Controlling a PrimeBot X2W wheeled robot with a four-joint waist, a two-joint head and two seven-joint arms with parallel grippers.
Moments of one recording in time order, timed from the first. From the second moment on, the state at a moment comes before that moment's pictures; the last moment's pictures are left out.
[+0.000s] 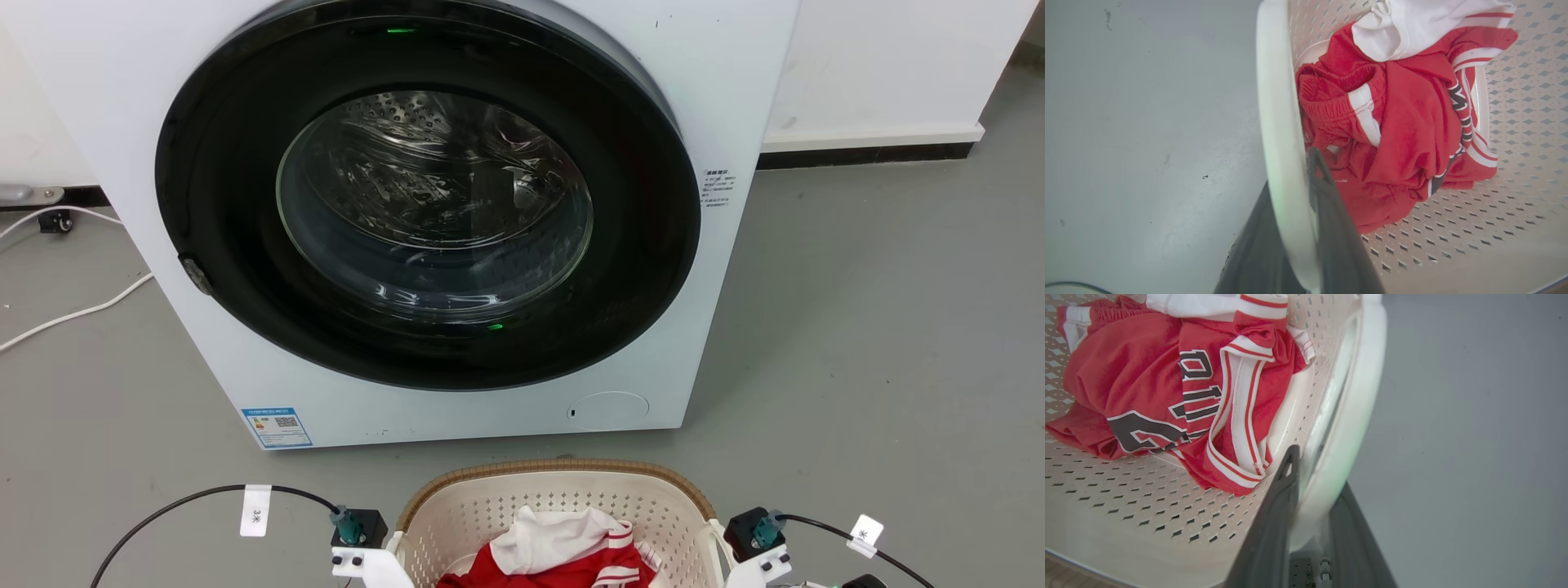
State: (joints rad) left arm -0.50 0.15 -1.06 1.25 -1.11 -0.13 0.16; right arm -0.51 -0.14 1.28 1.24 1.01 0.13 0.06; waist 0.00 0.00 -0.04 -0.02
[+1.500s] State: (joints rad) left arm -0.50 0.15 -1.12 1.26 -1.16 -0.13 0.15; right arm -0.51 -0.14 1.28 1.24 1.01 0.13 0.07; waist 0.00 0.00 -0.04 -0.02
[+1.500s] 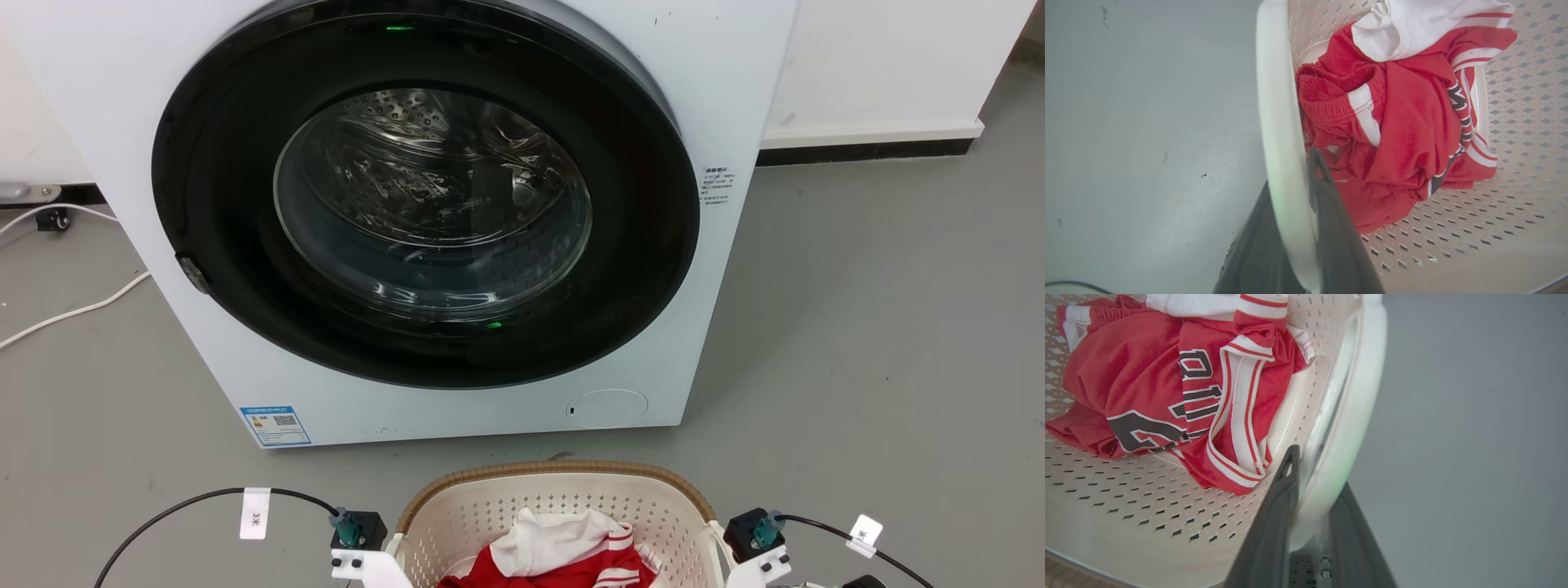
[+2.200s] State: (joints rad) left arm -0.51 0.16 -1.14 1.26 -1.18 -0.13 0.15; right arm -0.51 -0.14 1.28 1.24 1.02 0.13 0.07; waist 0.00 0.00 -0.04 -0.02
